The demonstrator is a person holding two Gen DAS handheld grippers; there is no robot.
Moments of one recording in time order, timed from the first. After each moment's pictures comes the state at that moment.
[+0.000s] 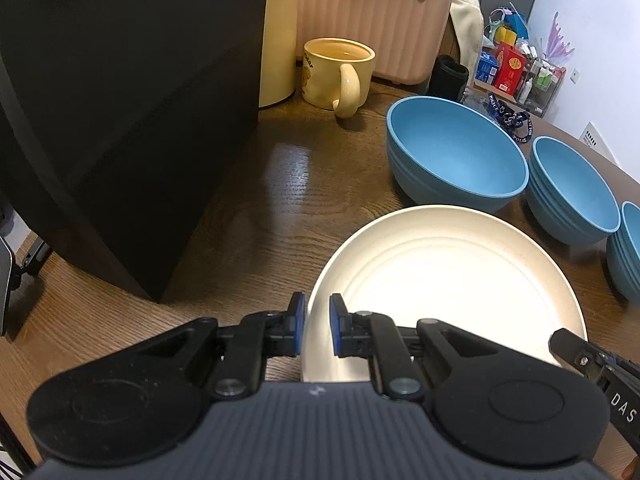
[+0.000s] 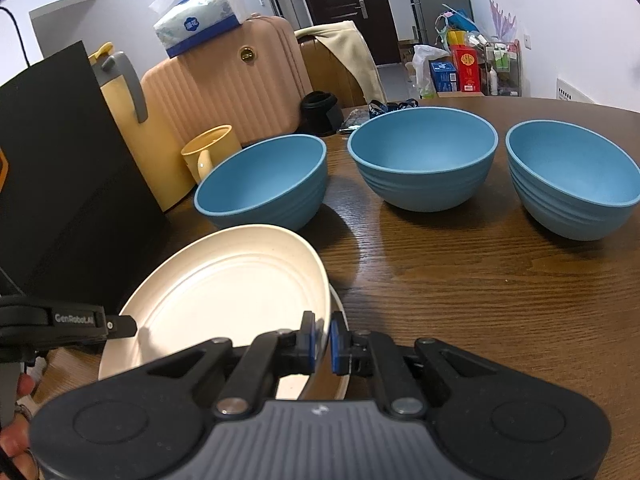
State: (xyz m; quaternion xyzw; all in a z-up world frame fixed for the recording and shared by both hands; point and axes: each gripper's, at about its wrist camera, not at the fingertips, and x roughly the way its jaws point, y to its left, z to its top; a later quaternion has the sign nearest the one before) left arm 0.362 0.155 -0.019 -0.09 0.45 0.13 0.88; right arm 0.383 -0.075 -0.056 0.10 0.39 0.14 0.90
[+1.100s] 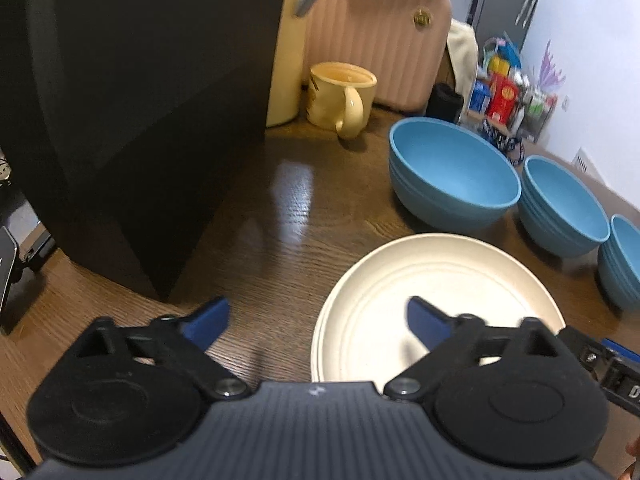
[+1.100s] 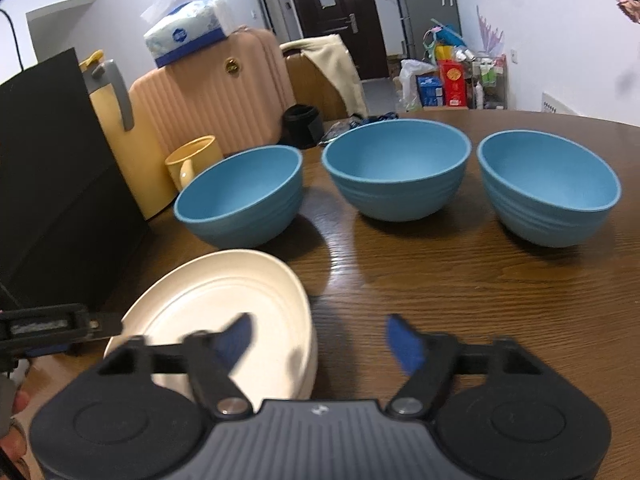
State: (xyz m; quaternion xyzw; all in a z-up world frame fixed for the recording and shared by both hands) left arm 0.335 0.162 -0.024 -0.10 0.39 0.13 0.91; right arm 0.376 -0.091 -0.057 0.10 0.37 0.11 0.92
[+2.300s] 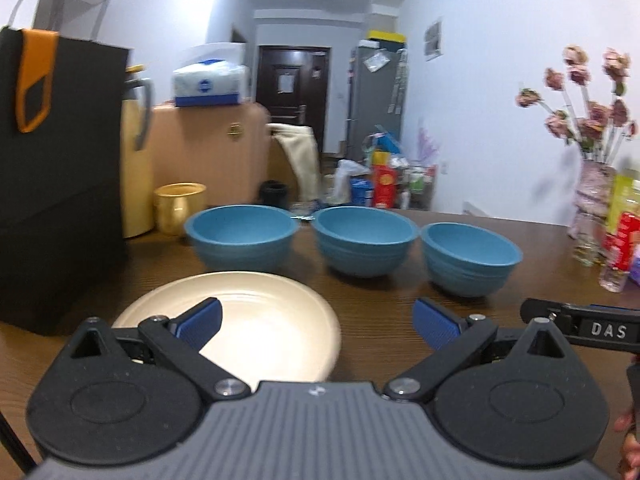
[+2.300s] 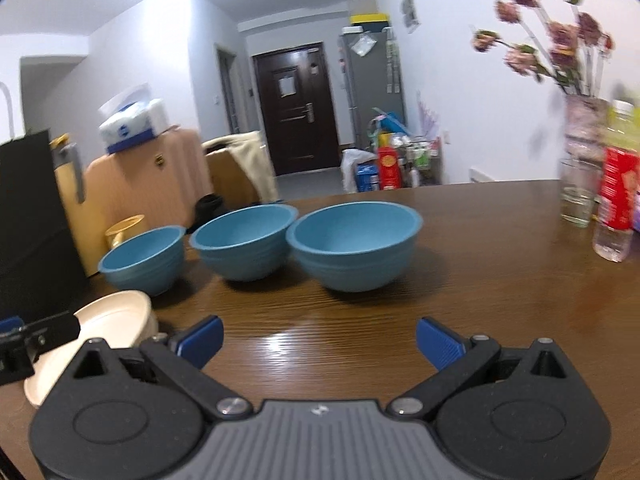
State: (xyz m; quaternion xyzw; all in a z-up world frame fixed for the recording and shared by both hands) left arm 0.245 -0.019 -0.026 -0.02 0.19 -0.02 0.98; right arm 0.286 -0.253 -0.058 0.09 0.23 0.03 0.97
